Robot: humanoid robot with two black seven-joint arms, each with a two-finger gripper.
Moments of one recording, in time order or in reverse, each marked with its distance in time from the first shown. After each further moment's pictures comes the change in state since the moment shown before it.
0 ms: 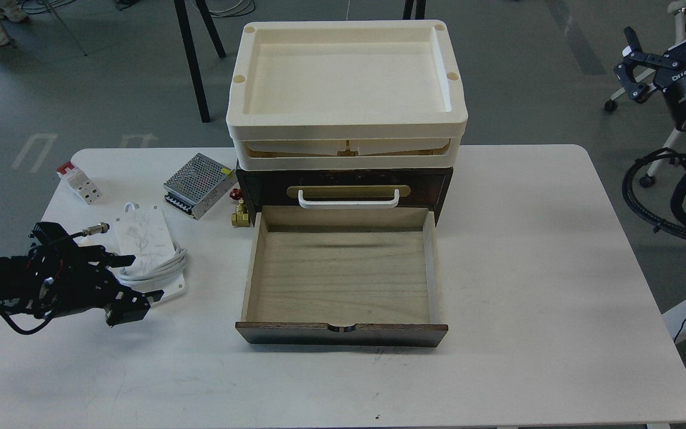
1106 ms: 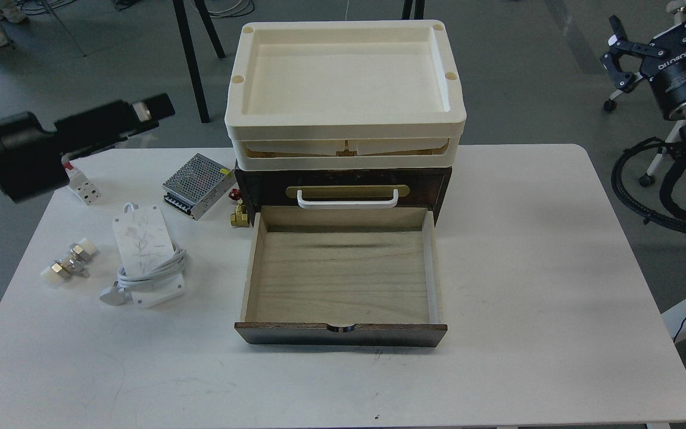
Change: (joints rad) left arm 0.008 0.339 -0.345 -0.612 -0.804 -0.271 0.000; right arm 0.032 0.014 -0.012 0.003 0.000 0.000 -0.001
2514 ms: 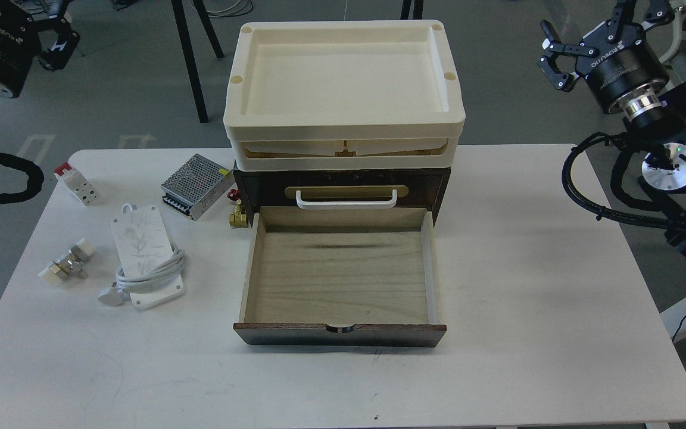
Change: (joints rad) left arm -0.364 -0.484 0.131 0.878 -1.459 -0.247 0.000; right arm 0.122 0.120 -0.165 -0.053 -0.014 0.000 -0.004
